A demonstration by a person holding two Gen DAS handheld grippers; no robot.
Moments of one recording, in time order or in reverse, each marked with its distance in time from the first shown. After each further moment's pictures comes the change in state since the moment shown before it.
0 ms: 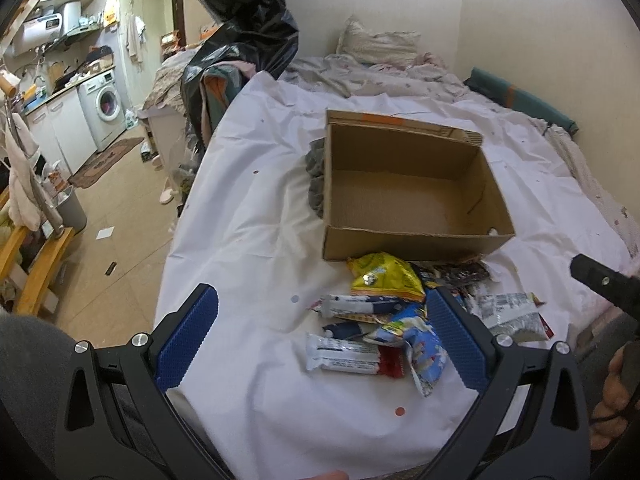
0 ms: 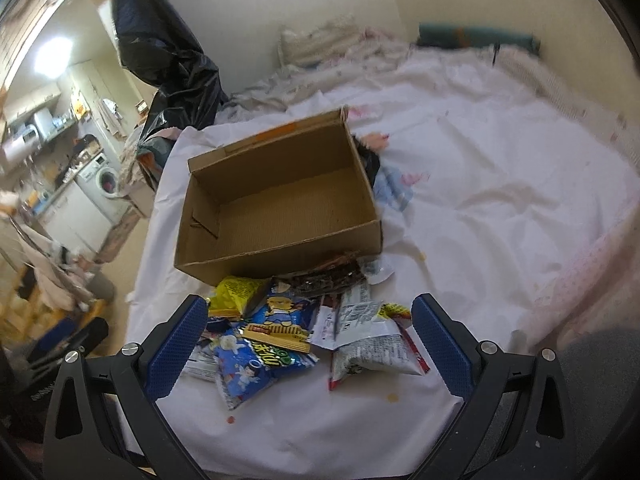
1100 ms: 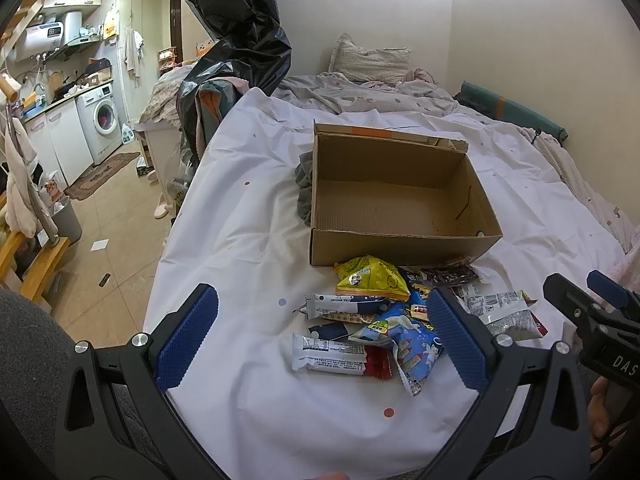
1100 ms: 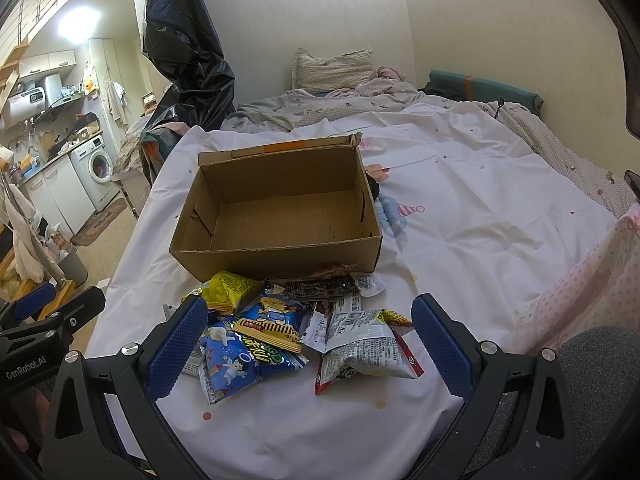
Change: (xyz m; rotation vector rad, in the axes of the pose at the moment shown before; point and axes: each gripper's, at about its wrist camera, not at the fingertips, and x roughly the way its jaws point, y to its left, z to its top) left arm -0.013 -0.012 -0.026 0.019 -0.095 -0.027; right arm -0.017 0.043 -0.046 -0.199 -0.171 -0.130
